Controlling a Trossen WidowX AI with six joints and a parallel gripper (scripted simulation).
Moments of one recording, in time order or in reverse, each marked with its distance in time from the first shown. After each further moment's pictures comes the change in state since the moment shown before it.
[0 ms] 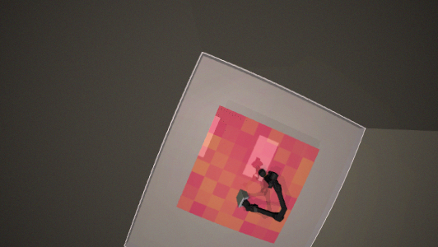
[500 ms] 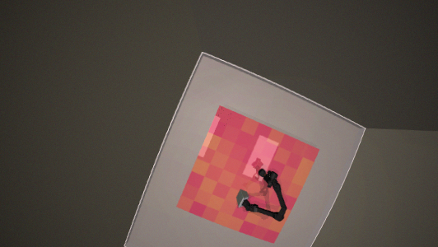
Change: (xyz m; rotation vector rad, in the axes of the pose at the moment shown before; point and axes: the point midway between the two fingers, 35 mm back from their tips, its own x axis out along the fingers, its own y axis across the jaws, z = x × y) arm 0.013 -0.001 -0.001 0.005 -0.001 0.000
